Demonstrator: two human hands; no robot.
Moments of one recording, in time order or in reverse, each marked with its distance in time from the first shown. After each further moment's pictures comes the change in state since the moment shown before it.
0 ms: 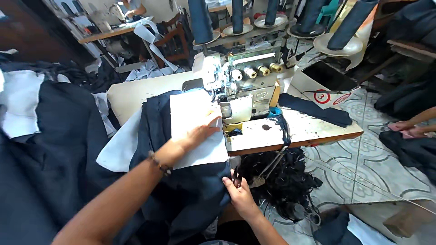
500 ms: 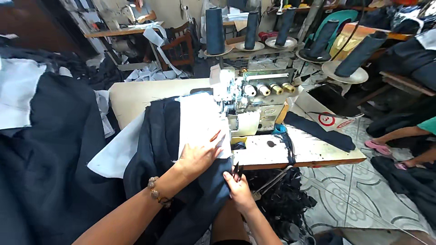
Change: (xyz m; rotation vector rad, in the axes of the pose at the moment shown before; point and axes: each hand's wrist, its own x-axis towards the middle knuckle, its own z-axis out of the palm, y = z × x) left_hand -0.030 0.015 0.023 0.297 0.152 -0.148; right_hand 0.056 0.000 0.009 0.141 0.034 0.043
